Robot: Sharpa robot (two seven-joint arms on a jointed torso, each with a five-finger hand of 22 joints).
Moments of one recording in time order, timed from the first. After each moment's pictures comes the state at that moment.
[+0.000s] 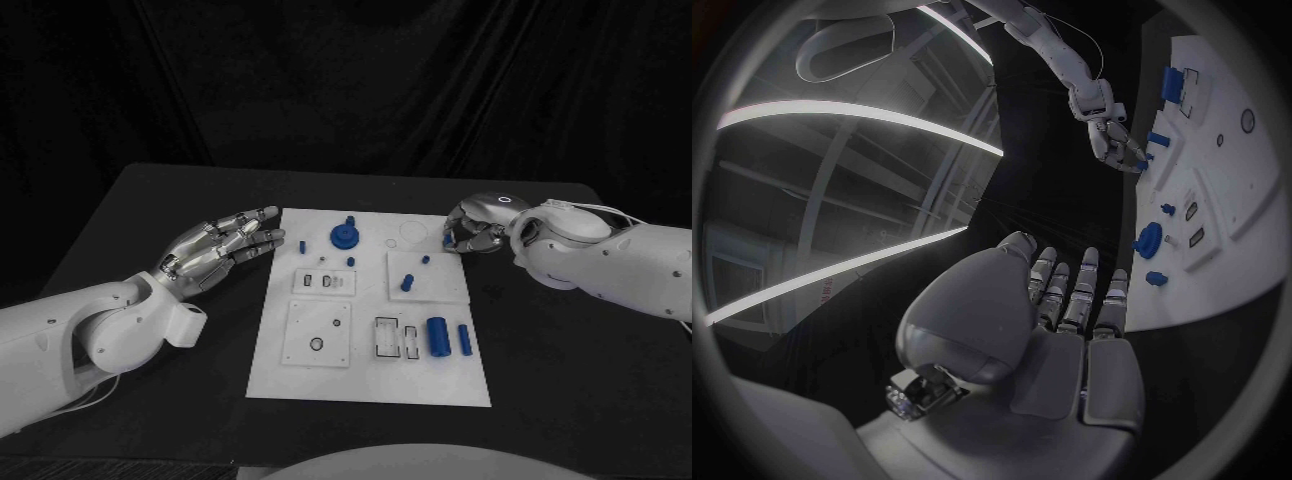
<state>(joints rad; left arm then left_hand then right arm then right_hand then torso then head) 1.19 -1.00 -0.21 1.55 -0.08 0.18 0.57 1.52 0.24 0.00 0.26 0.63 0.46 0.09 0.08 0.03 0.14 0.07 0.29 0.04 0.25 0.18 0.45 0.07 0.15 0.12 0.28 0.08 0.03 1.26 -0.92 -0.21 1.33 -1.55 -0.33 -0.05 1.39 -0.12 0.10 0.26 0.38 0.94 0.06 0.28 0.31 1.46 -0.02 1.55 1.30 1.46 -0.08 1.55 1.30 0.07 1.46 0.03 1.40 1.29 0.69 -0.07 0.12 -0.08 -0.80</state>
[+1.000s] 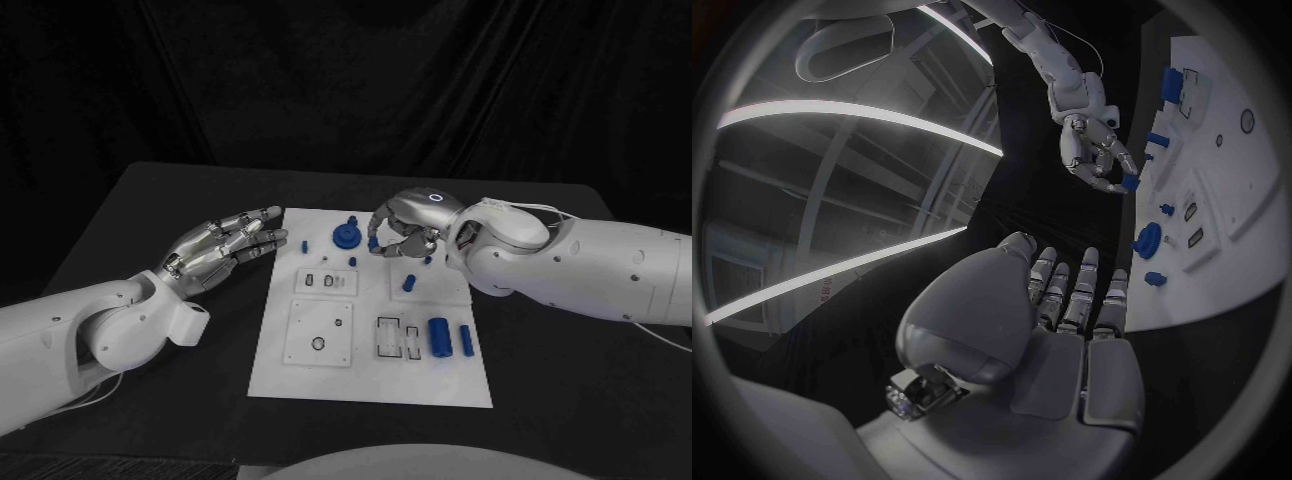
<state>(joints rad) 1.19 -0.99 -0.21 1.54 -0.08 0.18 0.57 1.52 0.24 0.01 0.26 0.63 0.46 0.10 0.08 0.03 0.14 0.07 0.29 0.04 0.25 0.18 0.45 0.07 0.15 0.12 0.28 0.08 0.03 1.30 -0.78 -0.21 1.54 -1.57 -0.40 -0.06 1.40 -0.11 0.11 0.24 0.41 0.94 0.07 0.31 0.33 1.46 -0.02 1.55 1.30 1.46 -0.08 1.55 1.30 0.07 1.46 0.03 1.39 1.29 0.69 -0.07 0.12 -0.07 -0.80</state>
